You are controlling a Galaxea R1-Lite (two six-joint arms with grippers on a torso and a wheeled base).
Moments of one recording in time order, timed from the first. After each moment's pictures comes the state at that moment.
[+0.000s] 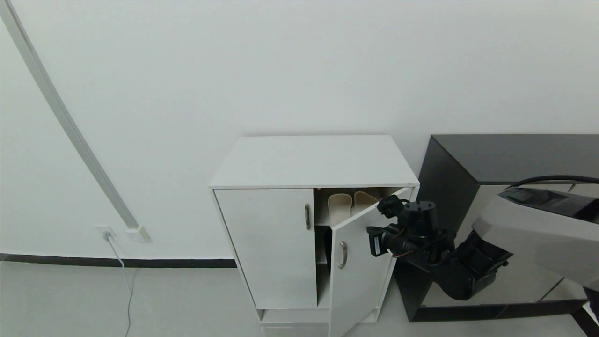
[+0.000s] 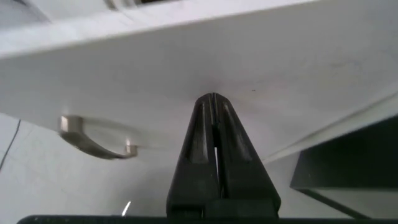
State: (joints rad) left arm 0.00 0.00 0.00 0.00 0.03 -0.02; right arm 0.48 2.31 -0.97 -1.00 0.00 0.04
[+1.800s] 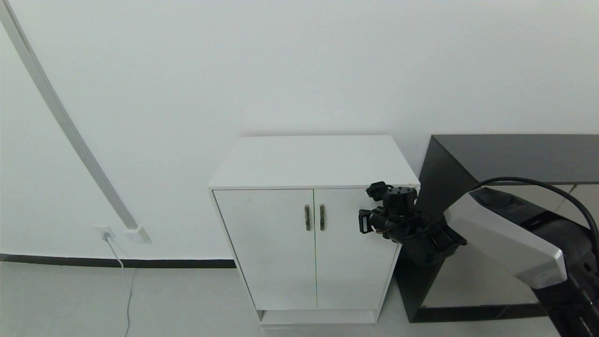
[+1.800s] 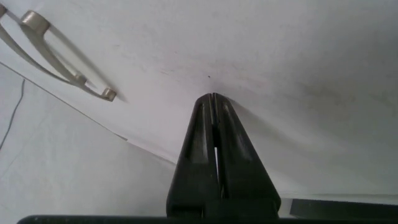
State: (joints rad) left arm 0.00 0.00 0.00 0.00 0.03 -0.02; right arm 0.43 2.52 -1.43 -0.79 0.00 0.04
